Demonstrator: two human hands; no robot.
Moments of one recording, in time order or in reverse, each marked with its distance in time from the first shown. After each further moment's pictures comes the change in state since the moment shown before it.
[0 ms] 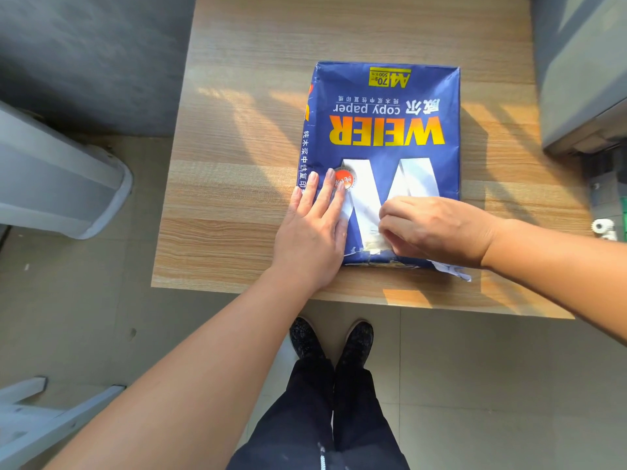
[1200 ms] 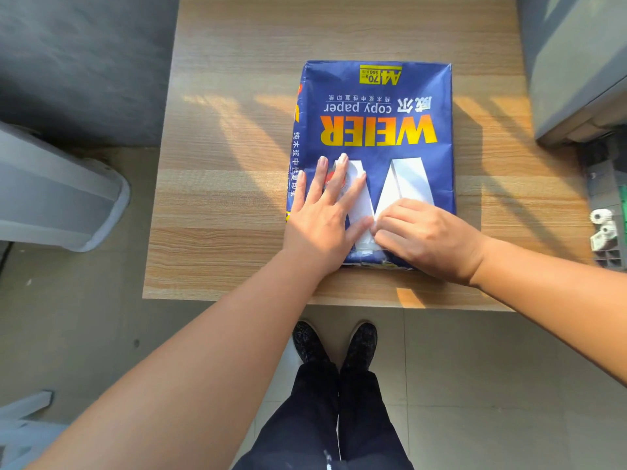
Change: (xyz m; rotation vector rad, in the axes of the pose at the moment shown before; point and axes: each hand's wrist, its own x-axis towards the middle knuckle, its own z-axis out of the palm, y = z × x) left_hand 0.031 0.013 0.016 -0.009 0.048 0.074; right_hand -0.017 -0.012 0.023 -0.085 0.207 0.005
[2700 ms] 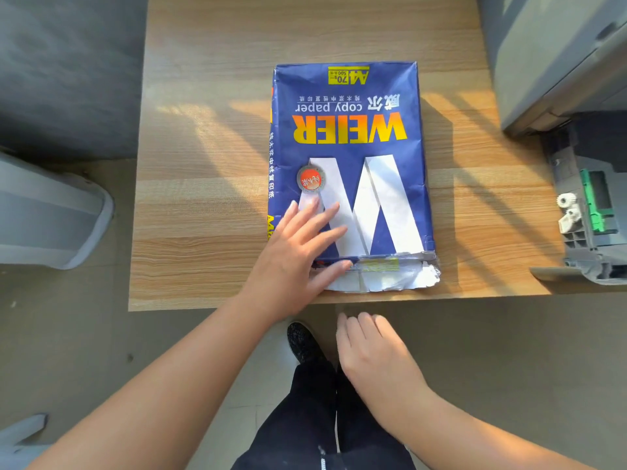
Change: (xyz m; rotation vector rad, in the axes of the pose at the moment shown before) left_hand -0.052 -0.007 -0.023 -0.211 0.000 0.272; right_hand -0.011 -0.193 -0.002 -0.124 -0.532 0.615
